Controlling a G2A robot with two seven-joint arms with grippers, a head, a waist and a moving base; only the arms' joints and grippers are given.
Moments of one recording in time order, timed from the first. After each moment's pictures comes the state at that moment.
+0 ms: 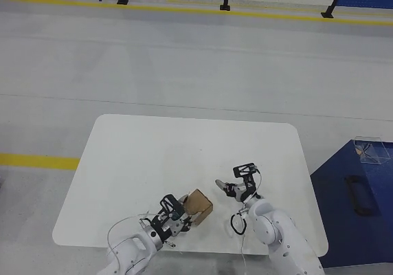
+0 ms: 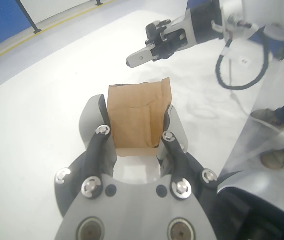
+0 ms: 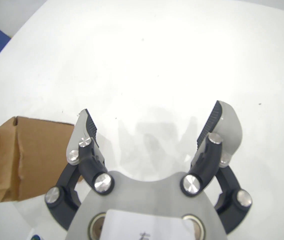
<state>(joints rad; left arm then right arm) 1.43 -1.30 -1.12 -1.59 1.41 -0.41 0.07 -1.31 -1.32 1.29 -1.49 -1.14 -0.07 0.28</state>
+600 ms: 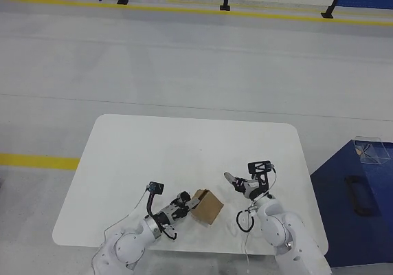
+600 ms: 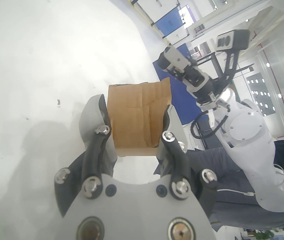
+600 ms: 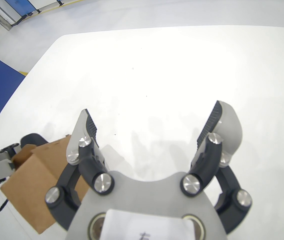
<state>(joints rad) 1.24 -1.33 -1.07 -1.25 0.41 -0.48 -0.31 -1.36 -1.32 1.35 -1.55 -1.08 -0.06 0.25</state>
